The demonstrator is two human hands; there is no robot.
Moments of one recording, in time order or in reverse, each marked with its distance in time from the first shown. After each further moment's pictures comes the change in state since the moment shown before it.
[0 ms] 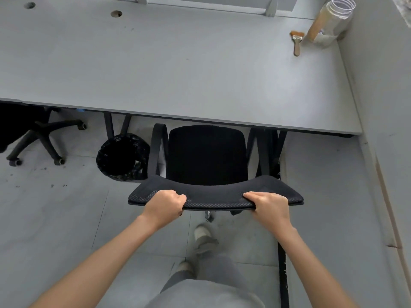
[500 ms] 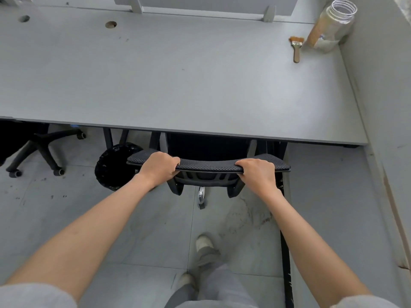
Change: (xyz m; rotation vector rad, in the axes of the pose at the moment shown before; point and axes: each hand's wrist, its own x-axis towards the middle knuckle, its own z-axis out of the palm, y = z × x) left_hand 0.110 -0.086 -0.033 -0.070 -0.125 -0.165; right_hand 0.133 0.017 0.006 -0.073 -0.210 0.108
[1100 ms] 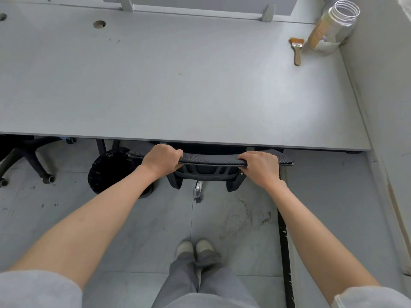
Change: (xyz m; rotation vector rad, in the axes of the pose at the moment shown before) left_hand 0.055 -0.040 -0.005 0.012 0.108 0.173; right_hand 0.054 0.006 -0.008 0.024 -0.041 0.067
